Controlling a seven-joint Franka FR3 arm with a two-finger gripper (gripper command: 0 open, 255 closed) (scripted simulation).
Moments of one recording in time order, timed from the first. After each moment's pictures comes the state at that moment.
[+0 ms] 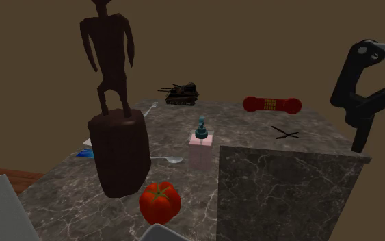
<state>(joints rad) -0.02 -0.75 0.05 -2.39 -0.04 1.71 0.11</state>
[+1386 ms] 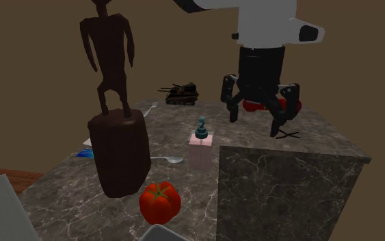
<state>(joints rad) 0.09 -0.23 0.33 -2.14 0.05 1.96 0.41</state>
